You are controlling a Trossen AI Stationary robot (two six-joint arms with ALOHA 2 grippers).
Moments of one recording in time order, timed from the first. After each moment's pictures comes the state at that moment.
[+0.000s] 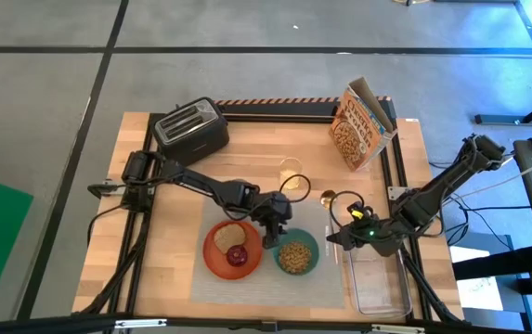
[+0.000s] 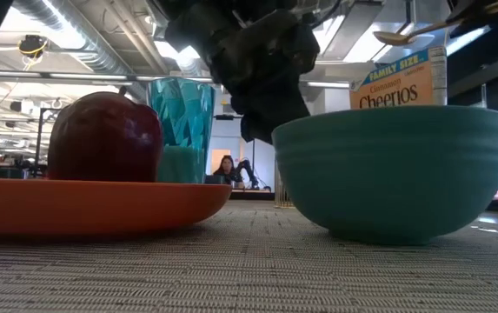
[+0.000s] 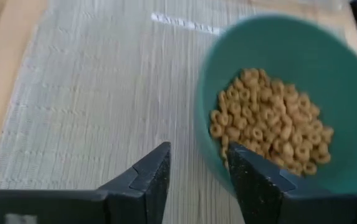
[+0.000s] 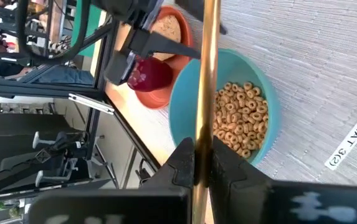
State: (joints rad) left arm -0.11 1.97 1.33 -0.20 0.09 -0.26; right arm 0.71 1.08 0.75 -0.37 0.48 1.71
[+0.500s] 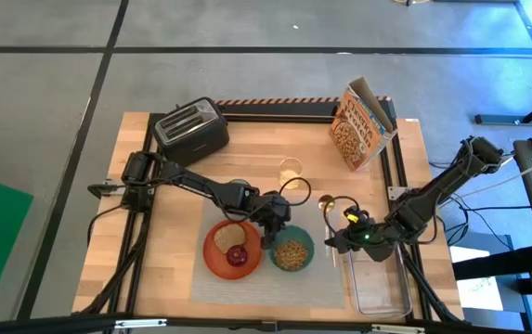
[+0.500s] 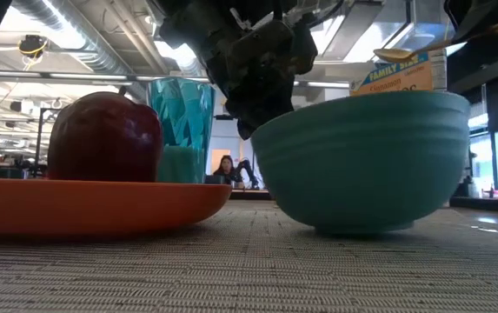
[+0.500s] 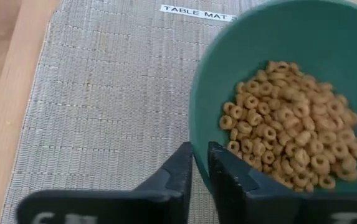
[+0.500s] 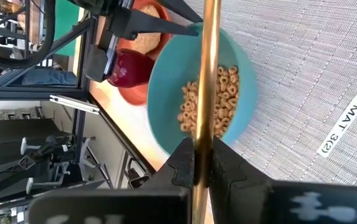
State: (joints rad) left arm -0.12 1.97 1.33 -0.23 0.02 -0.20; right arm 0.71 1.15 0.75 -0.36 0.45 1.78
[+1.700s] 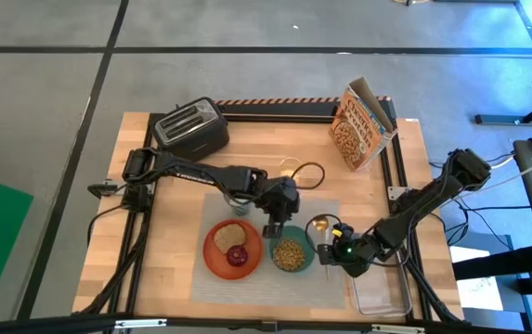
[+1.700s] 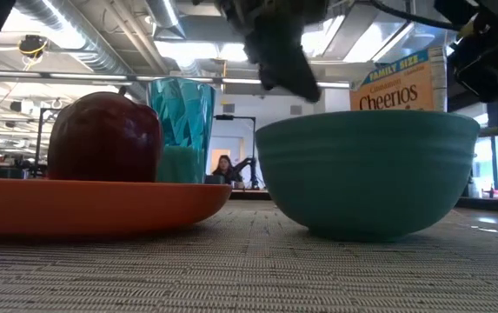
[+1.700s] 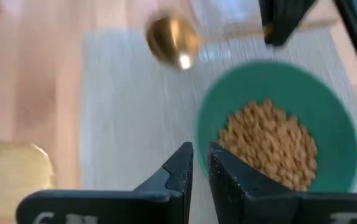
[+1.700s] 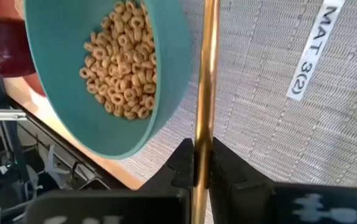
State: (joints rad) left arm -0.07 1.97 1.63 -0.56 0.09 0.01; right arm 0.70 1.44 0.75 -0.26 0.26 2.04
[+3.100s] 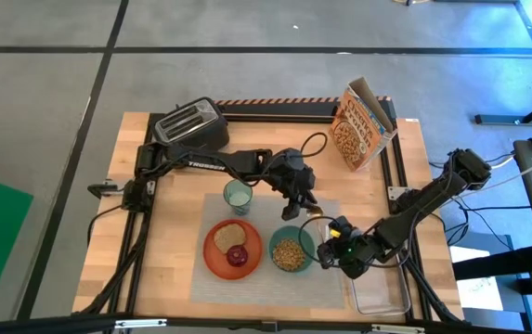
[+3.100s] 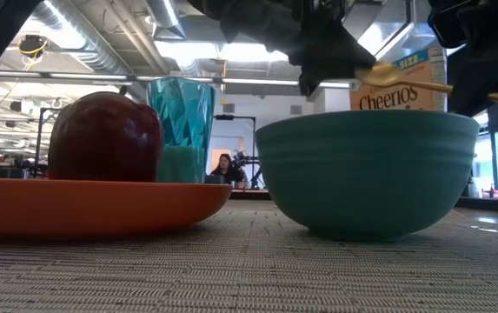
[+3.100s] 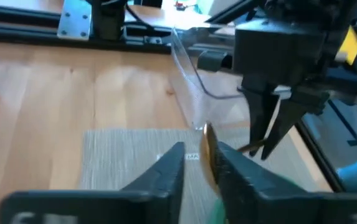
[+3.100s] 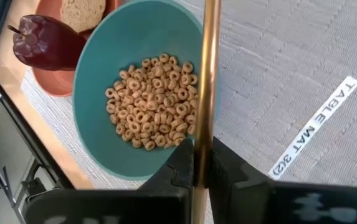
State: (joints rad) left arm 0.08 2.04 1.66 -0.19 0.37 -0.07; right arm 0.70 1.44 0.90 -0.51 0.43 1.66
